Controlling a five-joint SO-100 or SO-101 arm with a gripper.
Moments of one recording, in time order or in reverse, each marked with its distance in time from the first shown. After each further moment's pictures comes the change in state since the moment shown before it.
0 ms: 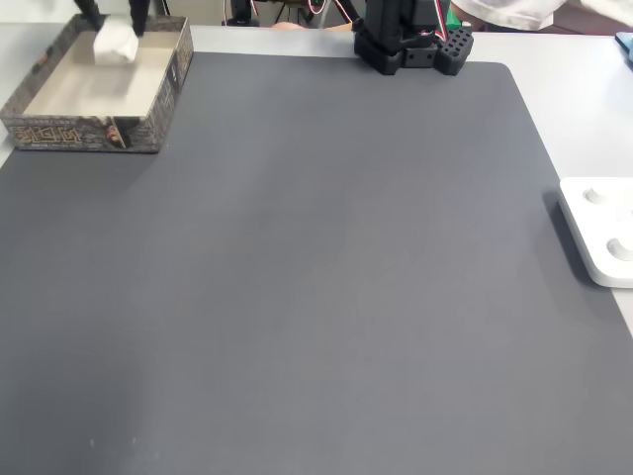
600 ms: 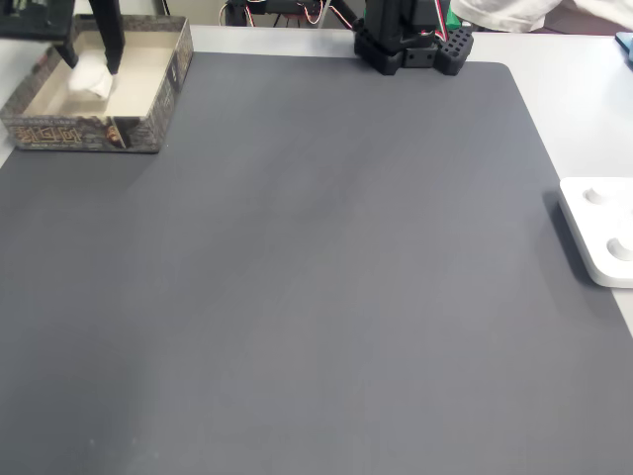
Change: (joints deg) arm -1.2 -8.1 -8.0 -4.3 -1.2
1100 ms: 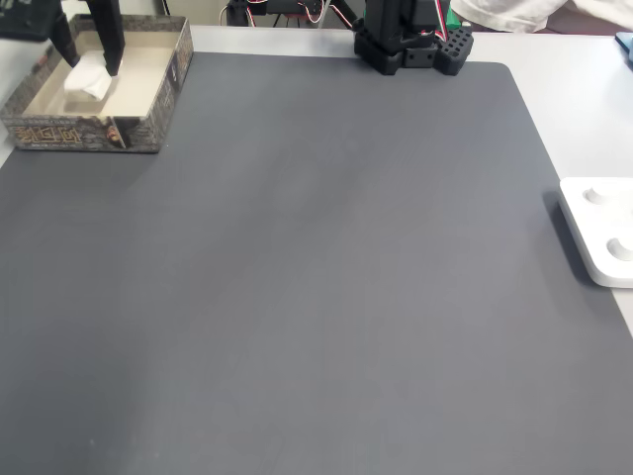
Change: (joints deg) arm -0.4 0.0 1.5 0.1 -6.1
